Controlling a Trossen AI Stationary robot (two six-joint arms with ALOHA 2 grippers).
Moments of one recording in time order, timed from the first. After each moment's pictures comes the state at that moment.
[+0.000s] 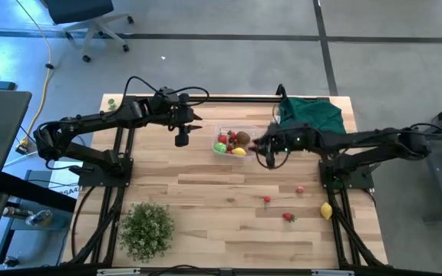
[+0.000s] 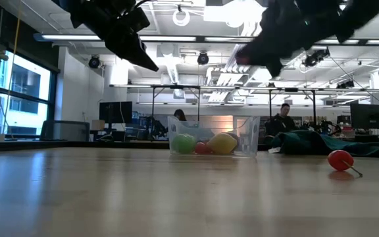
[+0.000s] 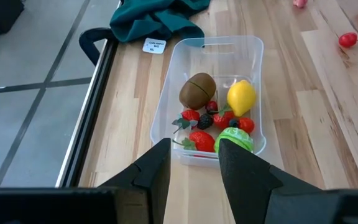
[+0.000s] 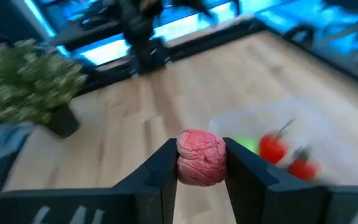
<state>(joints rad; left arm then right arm) 0.58 1.25 0.92 -0.31 0.20 0.44 -0.16 1.11 0.58 0.20 -0.08 0.26</state>
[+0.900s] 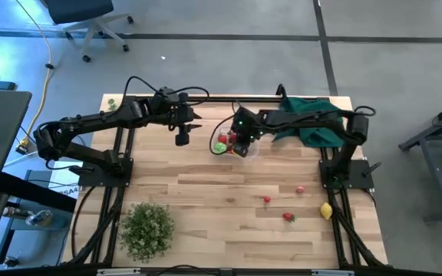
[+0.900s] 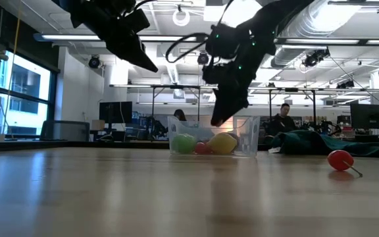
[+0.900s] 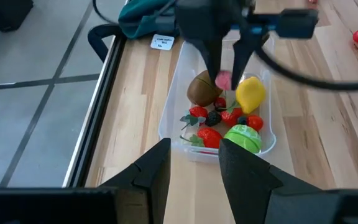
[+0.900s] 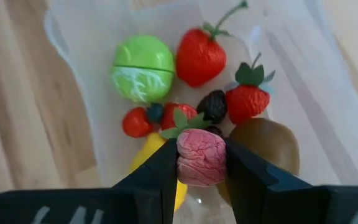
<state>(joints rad) 0.58 1.25 0.92 -0.31 0.17 0.44 -0.31 1.79 1.20 -0.47 -0.06 0.10</state>
